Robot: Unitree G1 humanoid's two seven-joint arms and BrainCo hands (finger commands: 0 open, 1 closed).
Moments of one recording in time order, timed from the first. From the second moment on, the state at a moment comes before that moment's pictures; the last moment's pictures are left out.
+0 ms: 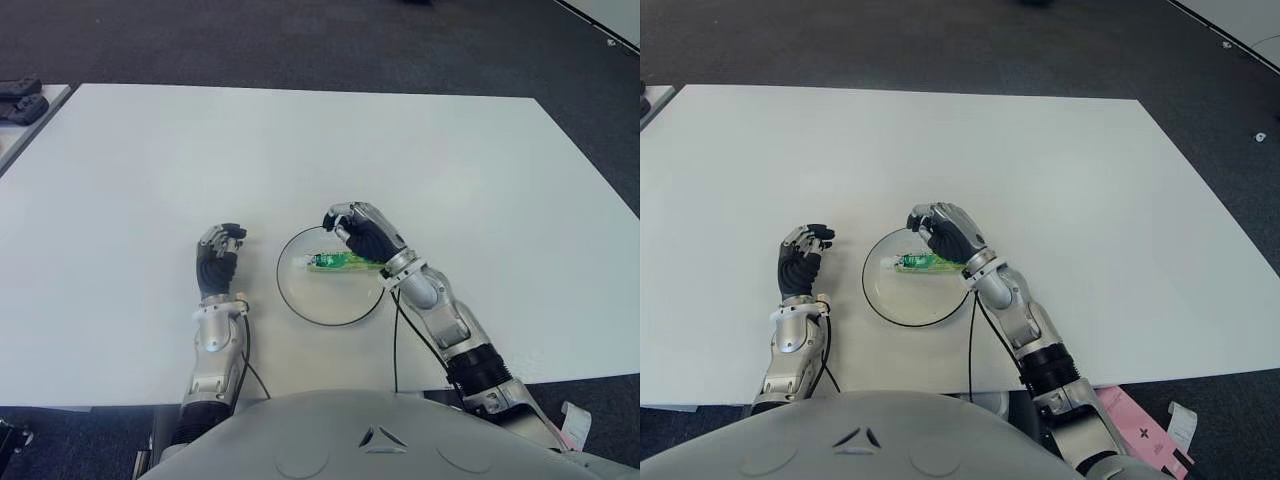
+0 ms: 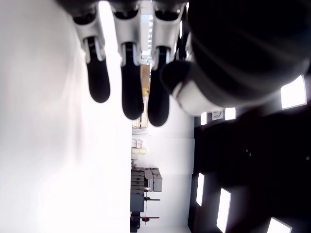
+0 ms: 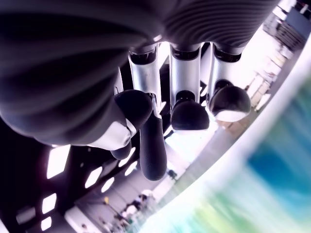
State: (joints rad) left arm 0.26 -0.07 0.02 0.23 0.01 -0.36 0.25; right arm -0.08 -0.26 0.35 0.09 -0.57 -0.39 0.03
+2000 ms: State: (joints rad) left arm 0.24 -0.07 0.02 0.26 -0.02 -0.40 0.25; right arm -0.01 -0.24 0.32 0.12 -0.48 -0.42 -0.04
